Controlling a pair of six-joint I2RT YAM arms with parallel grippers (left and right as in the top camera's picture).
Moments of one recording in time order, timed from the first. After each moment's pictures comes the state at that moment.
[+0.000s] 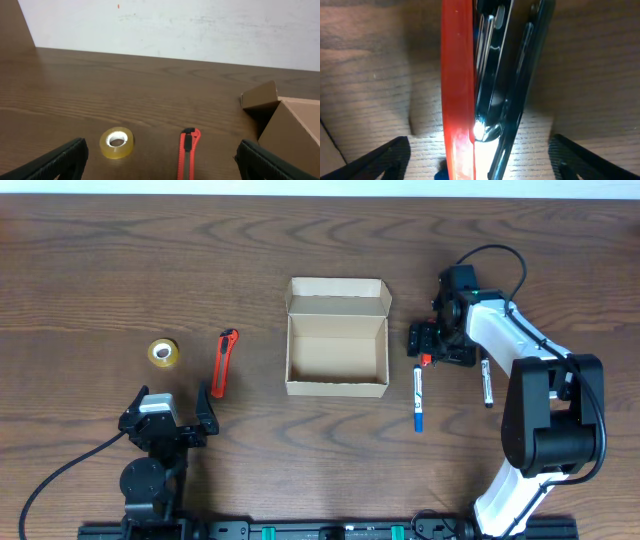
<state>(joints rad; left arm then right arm) 0.00 0.01 0.06 -0.19 -0.04 -0.07 0.09 1.94 1.23 -0.77 -0.06 0.27</state>
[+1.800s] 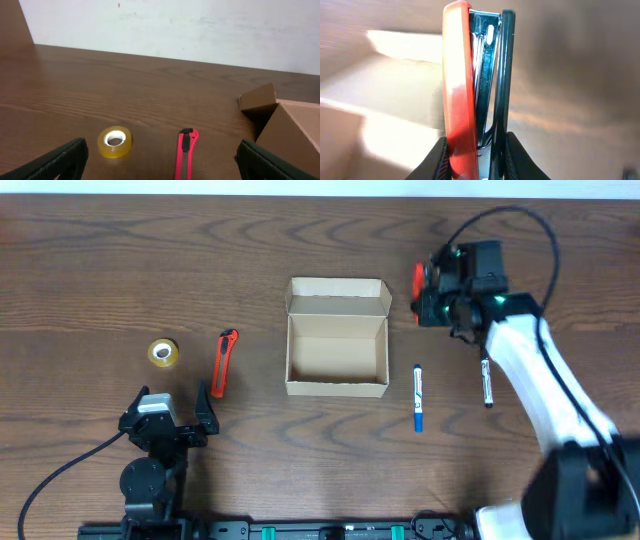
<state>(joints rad) 0.00 0.01 0.06 -0.19 -0.04 -0.09 0.14 1.58 1.24 -0.58 -0.21 0.09</state>
